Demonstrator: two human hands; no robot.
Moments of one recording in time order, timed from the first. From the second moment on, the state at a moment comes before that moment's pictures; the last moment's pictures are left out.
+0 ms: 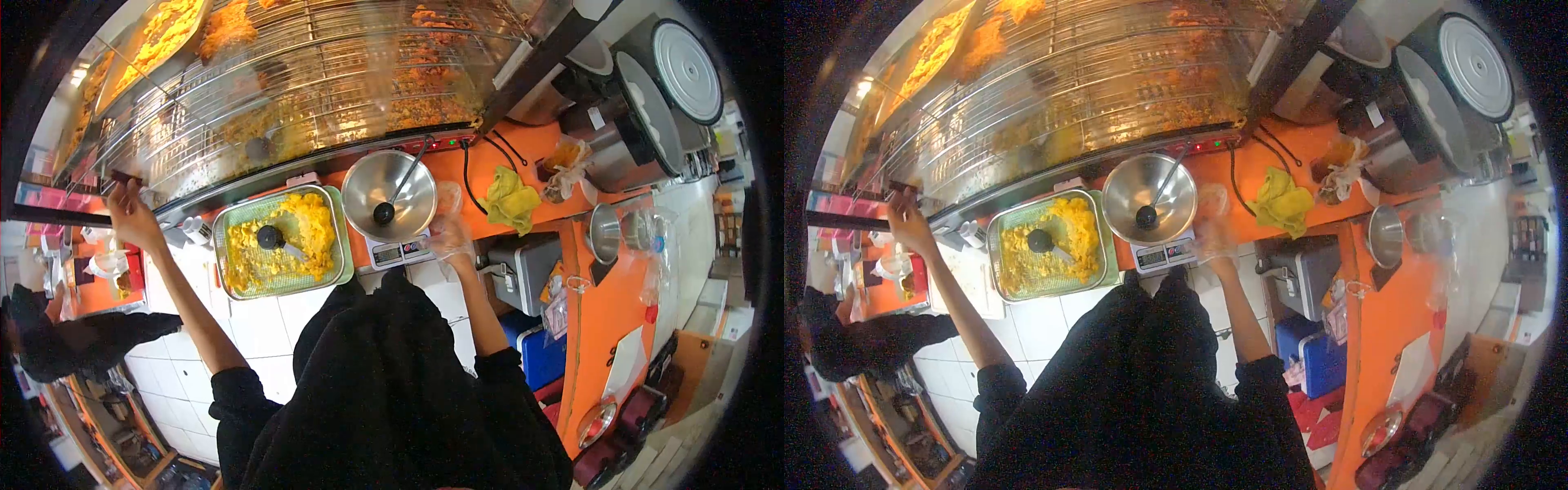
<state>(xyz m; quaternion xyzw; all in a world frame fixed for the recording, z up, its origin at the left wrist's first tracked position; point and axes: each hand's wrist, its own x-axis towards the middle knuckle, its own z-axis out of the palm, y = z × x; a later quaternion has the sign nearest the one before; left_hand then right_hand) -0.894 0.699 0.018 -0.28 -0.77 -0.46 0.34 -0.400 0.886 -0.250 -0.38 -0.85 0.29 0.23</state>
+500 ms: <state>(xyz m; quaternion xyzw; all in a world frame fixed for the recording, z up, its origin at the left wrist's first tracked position) -0.806 0.750 0.037 -0.33 -0.73 -0.50 0.33 -0.372 0.912 -0.141 -0.39 -0.82 0.12 0.40</state>
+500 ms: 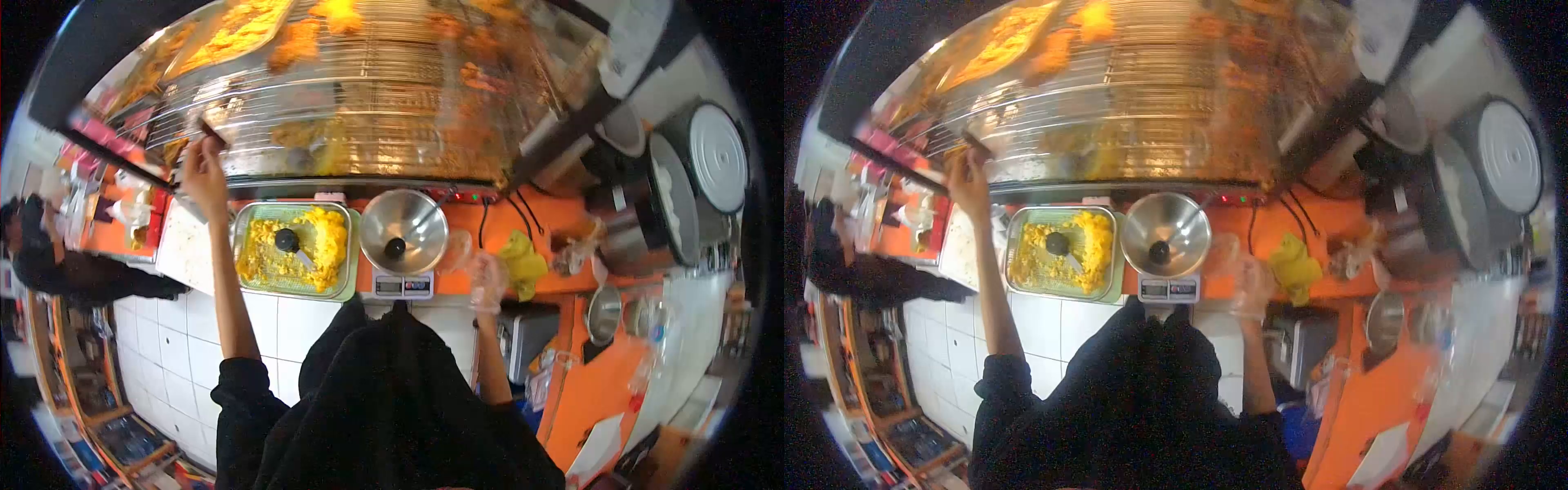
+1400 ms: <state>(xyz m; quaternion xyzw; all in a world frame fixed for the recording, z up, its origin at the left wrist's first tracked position) -0.960 0.579 0.033 -0.55 -0.60 -0.52 -0.26 -1.005 0.795 0.202 -0.03 -0.96 0.12 0.25</state>
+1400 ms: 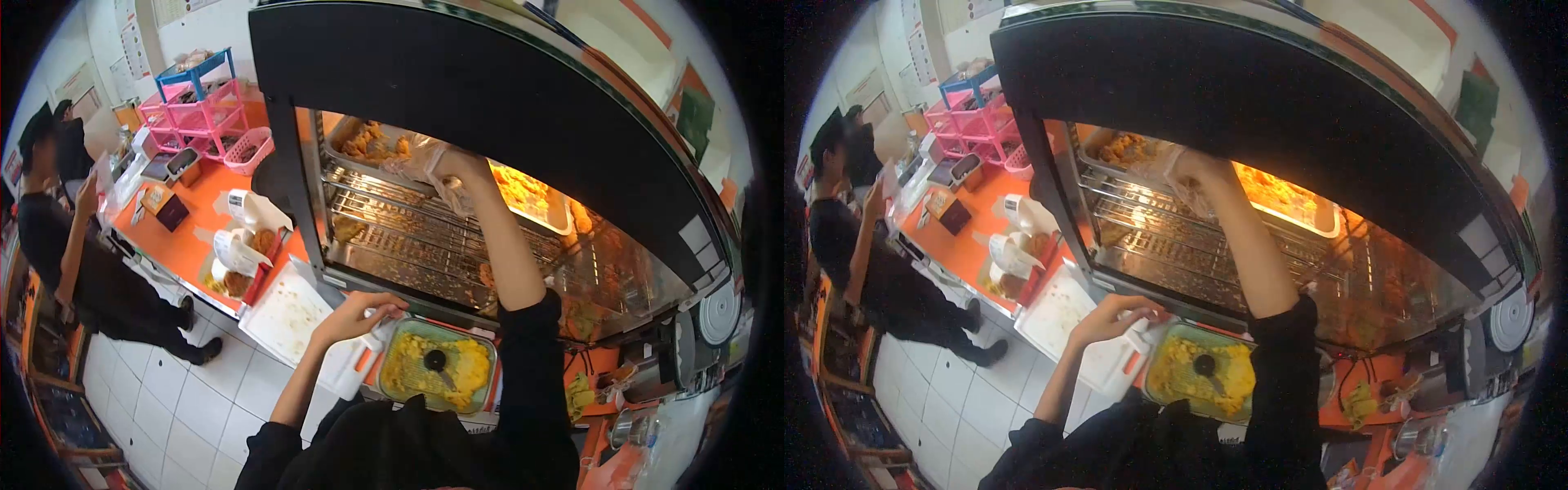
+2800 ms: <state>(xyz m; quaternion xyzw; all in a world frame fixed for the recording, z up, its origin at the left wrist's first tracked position) -1.012 0.589 0.057 -0.23 -0.31 -0.76 -0.53 -1.042 0.809 0.174 -0.12 -0.95 0.21 0.17</state>
